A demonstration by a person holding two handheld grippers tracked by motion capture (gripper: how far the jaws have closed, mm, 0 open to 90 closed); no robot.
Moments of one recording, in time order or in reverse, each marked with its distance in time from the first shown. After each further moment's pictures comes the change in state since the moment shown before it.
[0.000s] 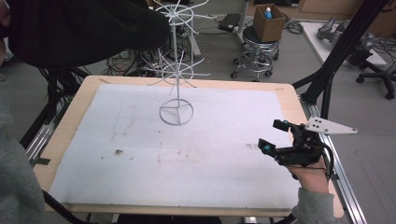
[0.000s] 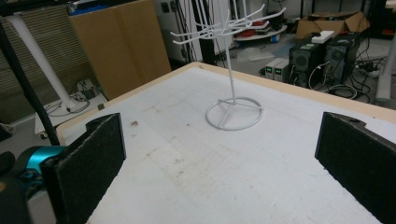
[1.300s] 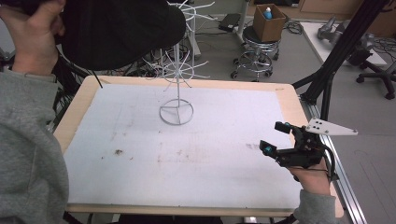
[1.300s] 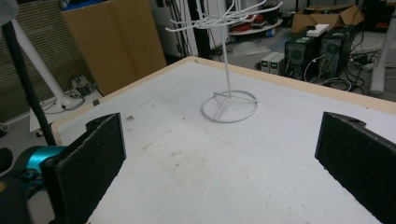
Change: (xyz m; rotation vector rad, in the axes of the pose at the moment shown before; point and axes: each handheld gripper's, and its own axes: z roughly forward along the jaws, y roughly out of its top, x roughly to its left) left arm 0.032 -0.059 0.036 -0.024 0.007 -0.032; right arm -0.001 -0.004 -0.003 0.021 -0.017 0.007
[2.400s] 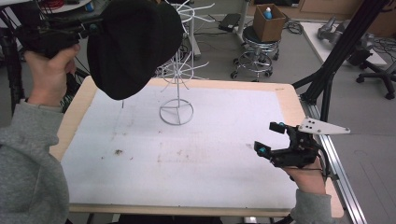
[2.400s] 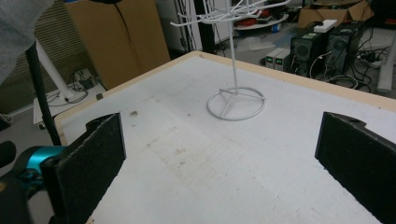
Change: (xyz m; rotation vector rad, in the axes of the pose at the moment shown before) left arm 0.016 -0.080 -0.020 0.107 0.009 -0.082; right arm 0.007 0.002 0.011 0.026 0.016 -0.016
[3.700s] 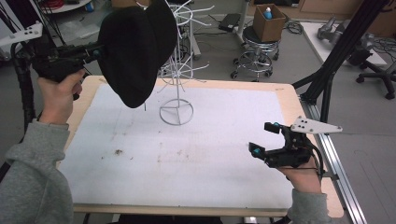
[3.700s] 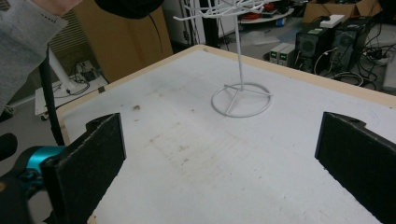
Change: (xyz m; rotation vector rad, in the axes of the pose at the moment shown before) left arm 0.010 -0.057 -0.015 -0.021 0.003 -0.043; right arm 0.006 0.002 0.010 0.030 0.011 -0.016
